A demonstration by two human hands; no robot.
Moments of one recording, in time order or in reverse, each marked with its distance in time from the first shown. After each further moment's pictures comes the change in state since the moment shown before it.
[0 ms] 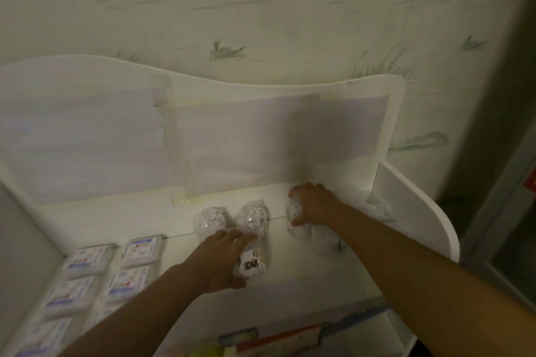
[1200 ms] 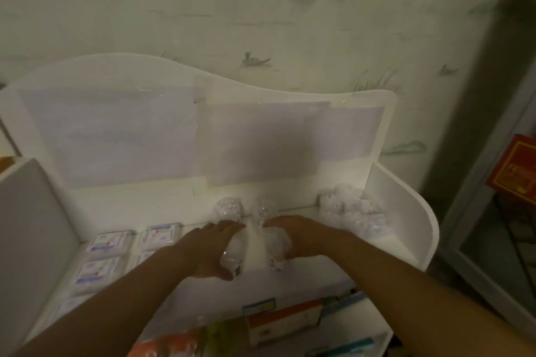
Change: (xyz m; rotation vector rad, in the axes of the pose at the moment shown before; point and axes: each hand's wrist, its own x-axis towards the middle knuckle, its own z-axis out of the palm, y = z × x) left_hand -0.064 -0.040 -0.024 -0.079 -0.068 0.009; right_hand -0.082 -0.094 0.020 0.032 -0.244 -0.206
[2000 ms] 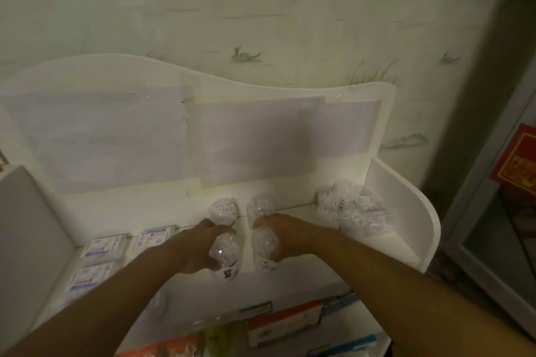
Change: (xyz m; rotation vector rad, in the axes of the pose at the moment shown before) left_hand 0.008 -0.009 -0.006 -0.138 -0.055 -0.111; right_hand 0.017 -0.001 0.003 0.072 0.014 -0.024
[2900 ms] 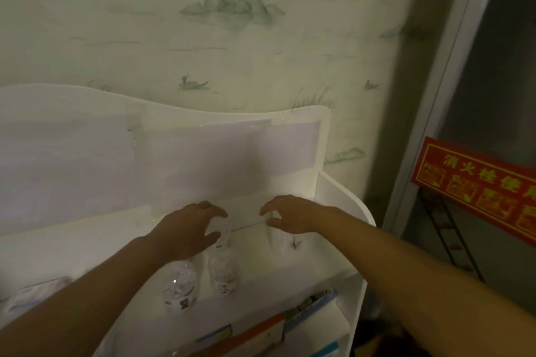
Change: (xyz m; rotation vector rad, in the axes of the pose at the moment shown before) left_hand 0.026 0.070 -0.056 0.129 0.340 0.264; right_hand -0.071 0.048 -0.080 -0.113 0.178 0.177
